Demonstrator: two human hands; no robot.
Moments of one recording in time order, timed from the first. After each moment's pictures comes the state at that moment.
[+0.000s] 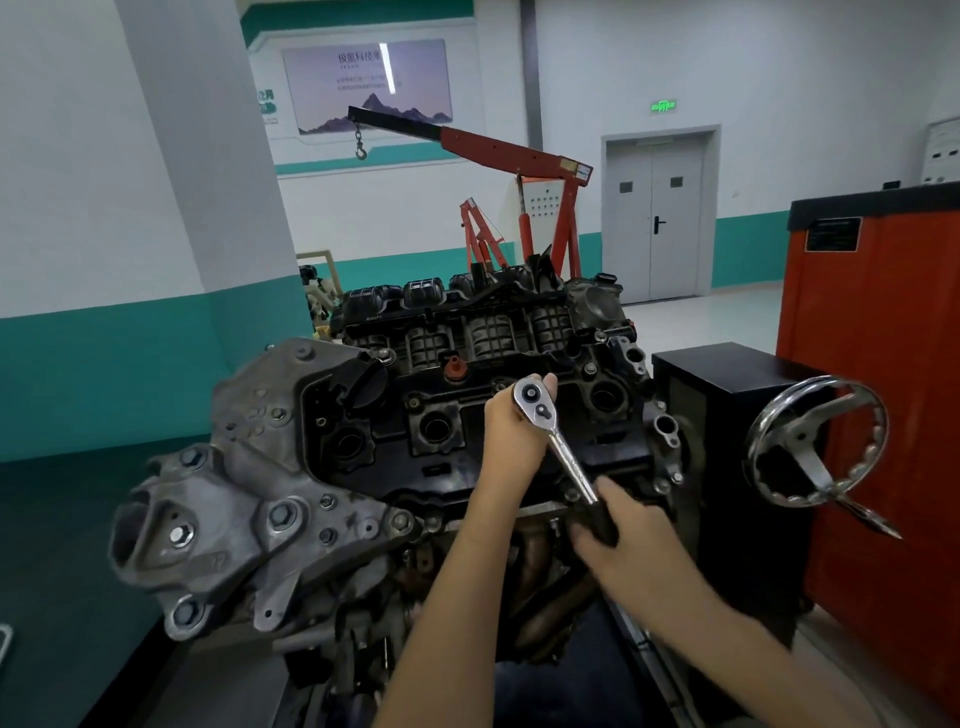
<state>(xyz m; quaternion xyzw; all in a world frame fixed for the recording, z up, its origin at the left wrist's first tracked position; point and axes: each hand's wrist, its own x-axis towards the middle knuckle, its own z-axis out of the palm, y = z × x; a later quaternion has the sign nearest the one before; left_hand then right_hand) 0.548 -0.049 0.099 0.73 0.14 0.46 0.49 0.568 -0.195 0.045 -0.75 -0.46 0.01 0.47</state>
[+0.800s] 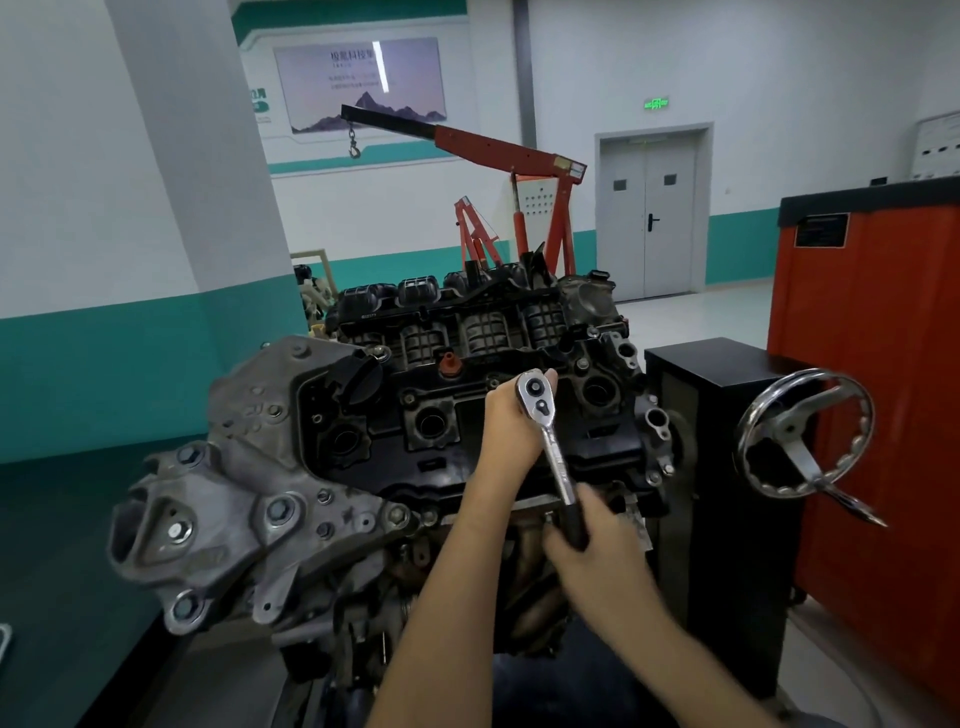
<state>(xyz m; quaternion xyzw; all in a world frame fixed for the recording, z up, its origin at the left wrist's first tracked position) 0.553 -0.048 0.100 0.76 0.13 0.45 0.44 0.544 -0.181 0.030 -0.72 -0.41 0.03 0.56</state>
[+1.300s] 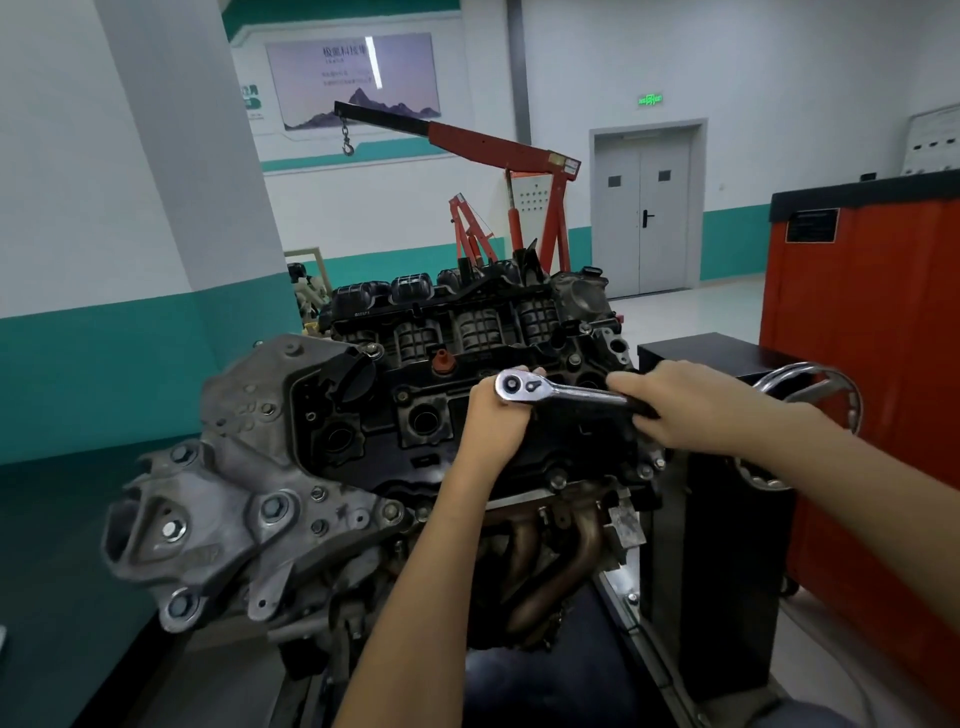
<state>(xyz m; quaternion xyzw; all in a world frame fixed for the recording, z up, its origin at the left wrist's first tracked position) 0.546 -0.037 0.099 0.74 0.14 0.42 0.51 0.662 -0.208 0.140 -0.78 -0.60 -0.18 0.07</state>
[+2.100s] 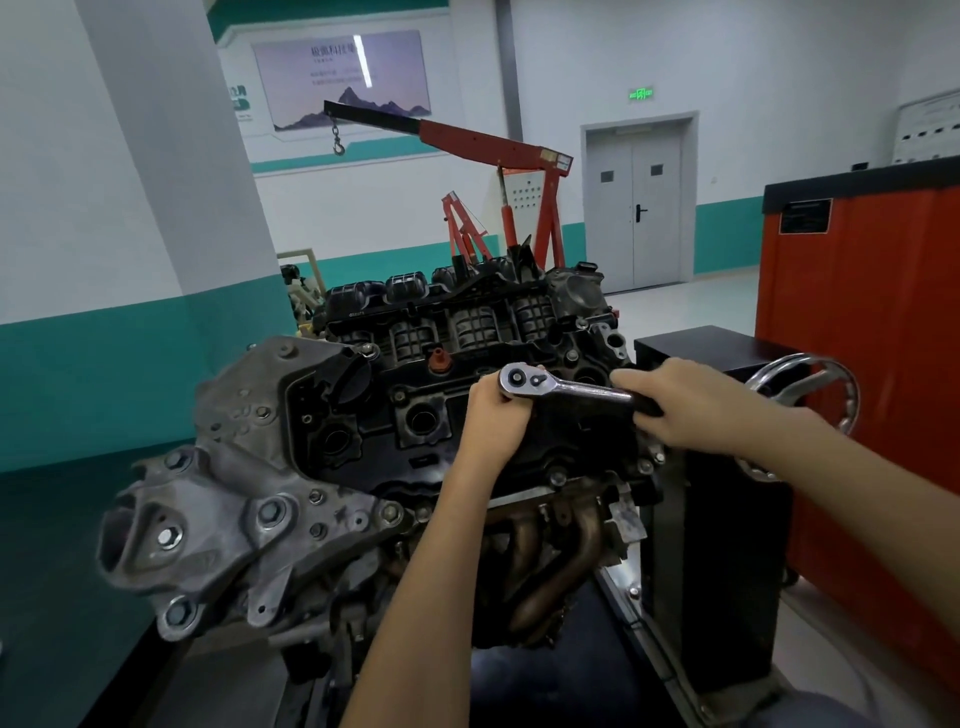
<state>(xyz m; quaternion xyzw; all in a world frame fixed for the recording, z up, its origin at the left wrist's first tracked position) 0.546 -0.036 0.097 0.75 0.12 0.42 0.49 0.662 -0.211 0.133 -0.79 -0.58 -0.17 0.11</state>
